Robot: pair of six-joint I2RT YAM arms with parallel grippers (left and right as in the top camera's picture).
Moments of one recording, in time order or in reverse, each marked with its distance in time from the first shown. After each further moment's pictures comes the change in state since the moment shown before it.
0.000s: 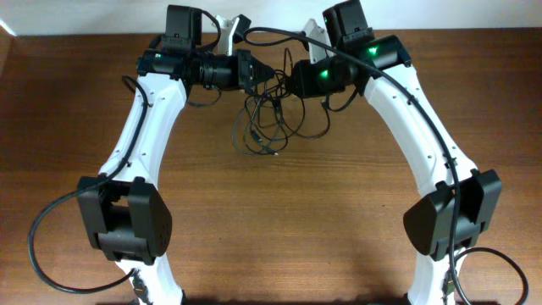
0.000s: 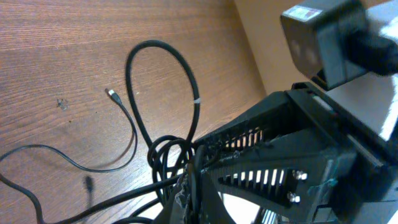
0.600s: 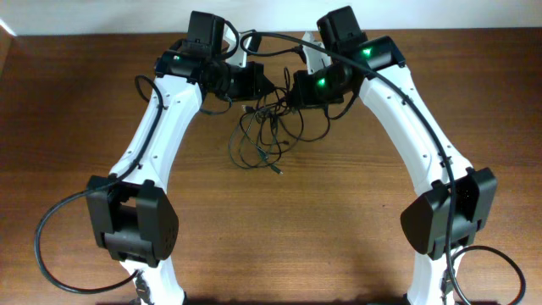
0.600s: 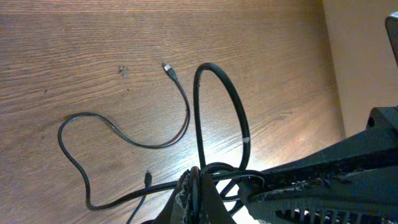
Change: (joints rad) left arm -0.066 0.000 0.000 -0.105 -0.317 0.000; right arm 0.011 0.011 0.000 -0.136 0.002 0.011
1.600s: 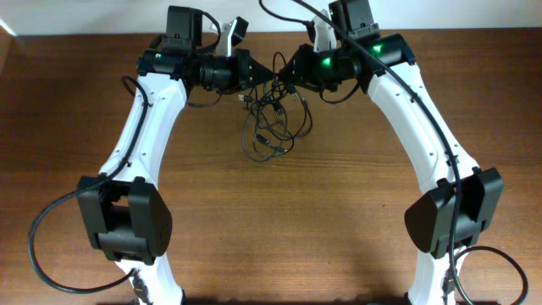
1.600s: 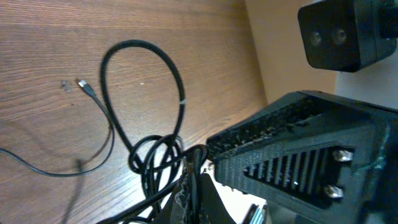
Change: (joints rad) left arm 0.066 0.000 0.000 0.083 0.295 -0.090; right arm -0.033 -0.003 0.002 0.224 -0.147 0.283
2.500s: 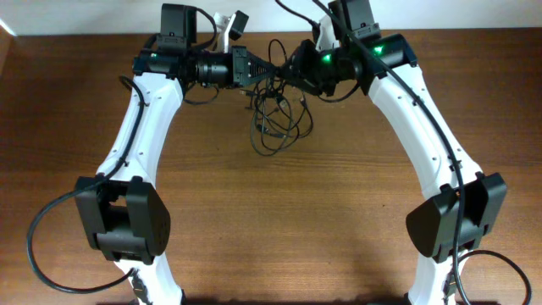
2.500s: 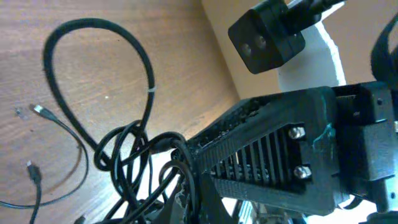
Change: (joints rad) left arm 0.016 0.001 0.000 0.053 0.156 0.069; right arm 0.010 -0.026 -0.001 0.008 0.009 0.306
